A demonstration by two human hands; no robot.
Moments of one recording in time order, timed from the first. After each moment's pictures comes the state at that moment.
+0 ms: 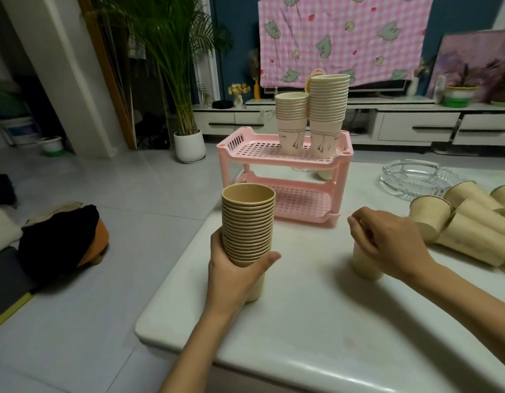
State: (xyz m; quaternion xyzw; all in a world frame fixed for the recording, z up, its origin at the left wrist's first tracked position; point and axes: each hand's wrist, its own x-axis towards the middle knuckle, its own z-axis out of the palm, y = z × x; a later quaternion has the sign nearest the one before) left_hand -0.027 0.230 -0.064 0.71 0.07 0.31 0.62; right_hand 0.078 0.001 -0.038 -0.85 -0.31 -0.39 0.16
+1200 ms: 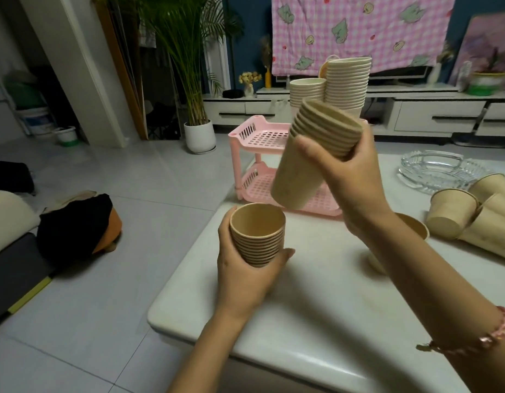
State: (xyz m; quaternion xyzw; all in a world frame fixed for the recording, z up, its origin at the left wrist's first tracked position) left_hand -0.040 0.221 -0.059 0.76 0.09 0.36 0.54; right_hand 0.041 0.103 0.048 -0.64 -0.25 -0.14 0.72
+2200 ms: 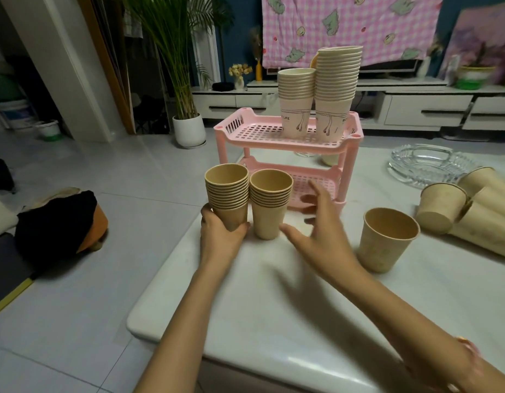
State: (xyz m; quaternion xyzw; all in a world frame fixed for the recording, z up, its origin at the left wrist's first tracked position) left_hand 0.033 0.261 -0.065 0.81 0.25 0.22 0.47; right_hand 0.047 0.096 -0.044 -0.82 -0.23 -0.11 0.50
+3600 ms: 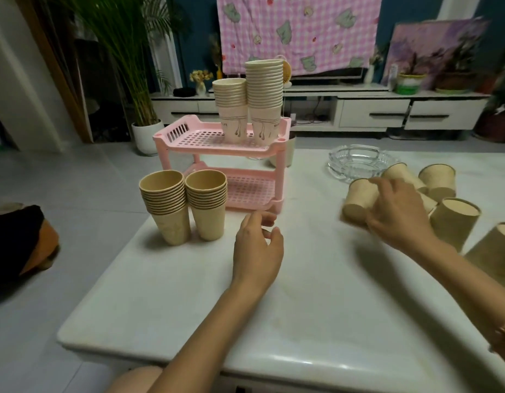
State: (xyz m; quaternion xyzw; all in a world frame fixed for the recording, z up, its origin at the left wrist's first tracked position) left_hand 0.015 0.108 -0.051 0.83 0.04 0.24 0.51; right_hand 0.098 -0.110 -0.027 -0.96 -0.09 -0.22 0.14
